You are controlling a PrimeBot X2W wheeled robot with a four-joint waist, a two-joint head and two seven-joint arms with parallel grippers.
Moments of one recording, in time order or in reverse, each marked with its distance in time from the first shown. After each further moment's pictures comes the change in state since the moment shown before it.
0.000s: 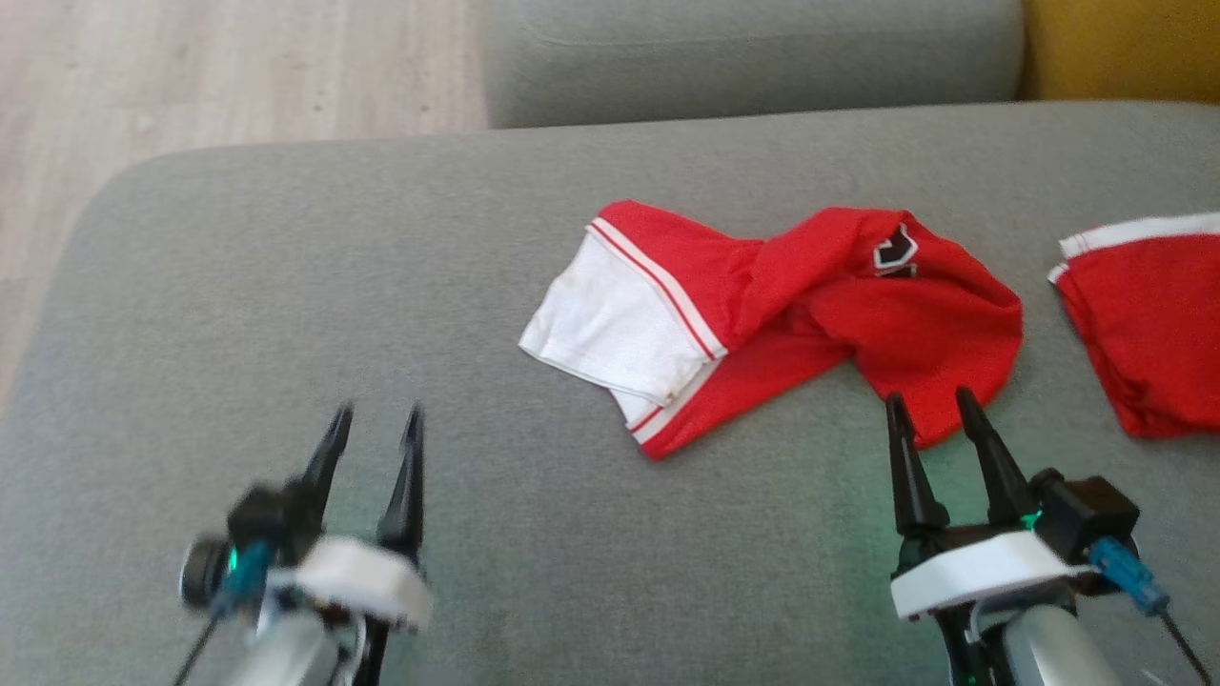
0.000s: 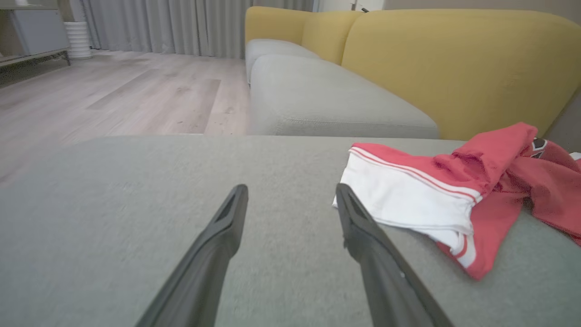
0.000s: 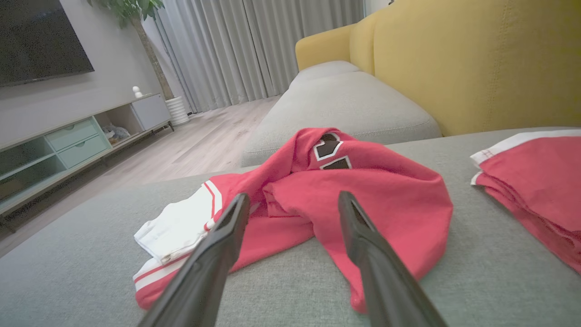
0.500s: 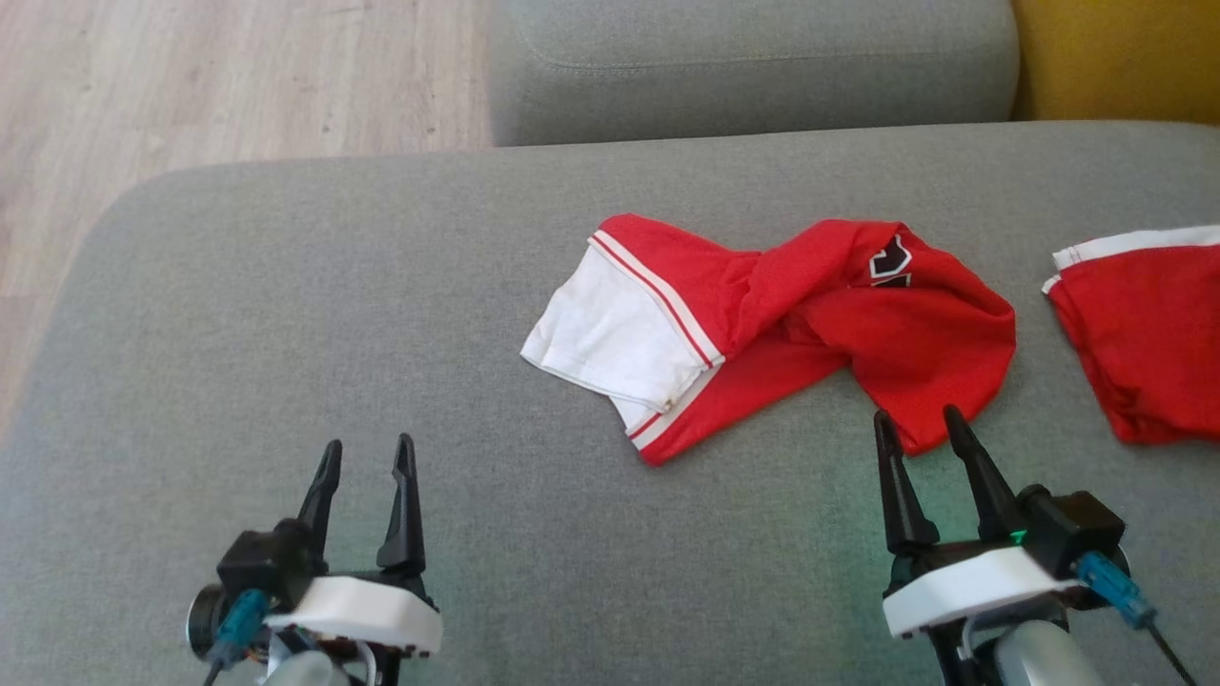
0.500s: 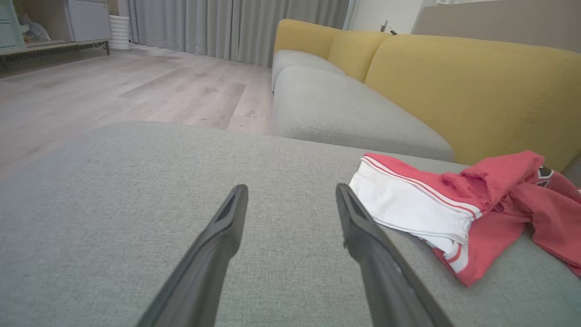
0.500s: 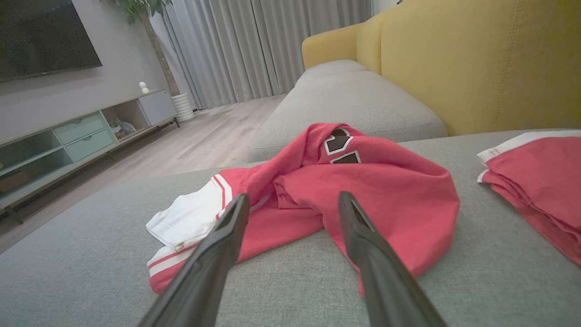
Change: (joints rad) left arm 0.137 -0.083 0.145 -0.084 0.053 0.016 -0.001; right arm 0.026 0.000 0.017 0.001 -0.012 0.000 0.000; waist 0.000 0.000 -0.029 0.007
